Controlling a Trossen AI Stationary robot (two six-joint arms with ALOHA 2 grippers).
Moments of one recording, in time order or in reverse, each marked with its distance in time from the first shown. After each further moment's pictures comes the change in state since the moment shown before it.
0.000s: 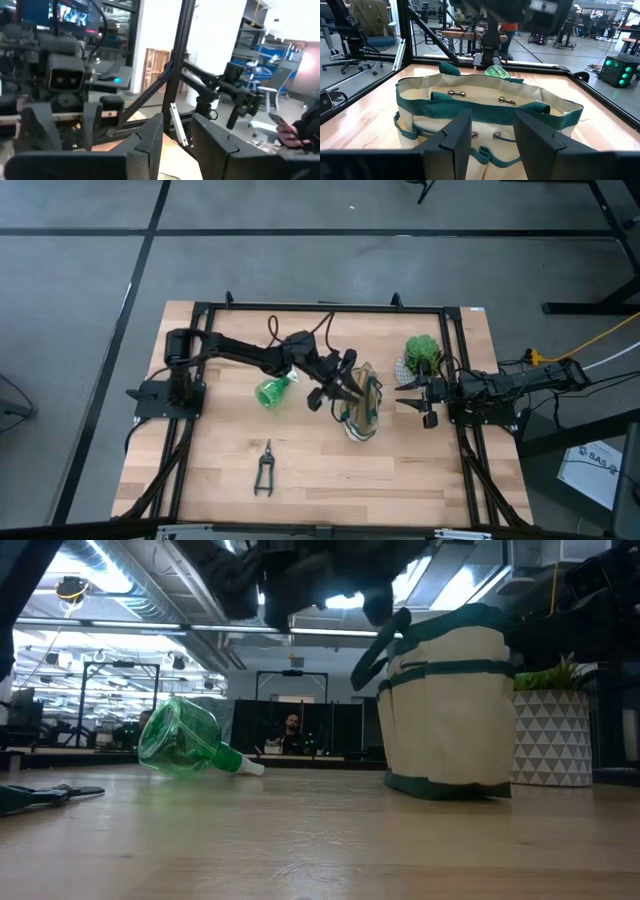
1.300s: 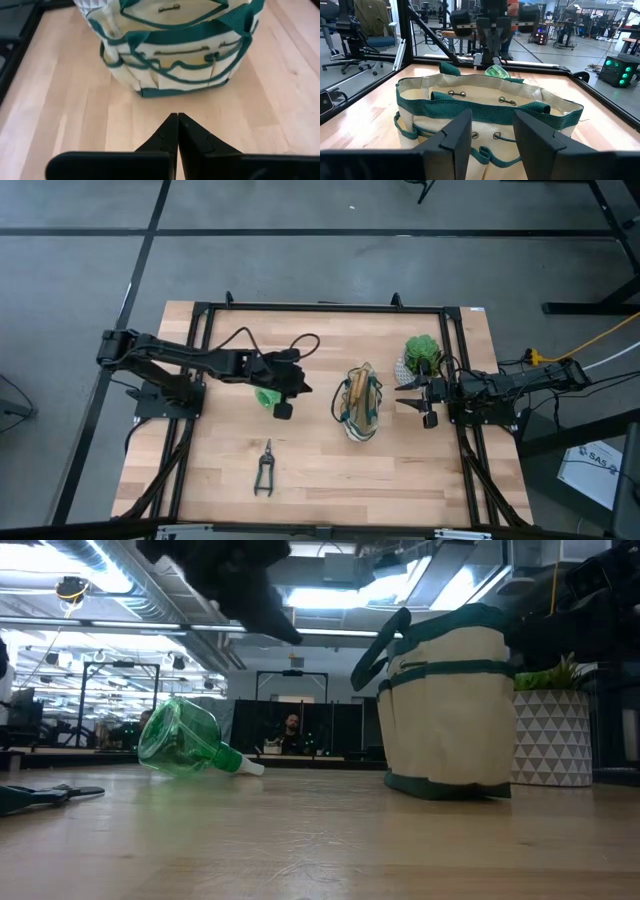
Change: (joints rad) left arm -0.147 -0.518 -0.231 -1.092 -0.784 0.381; right arm 0.000 0.000 0.000 0.000 0.000 0.000
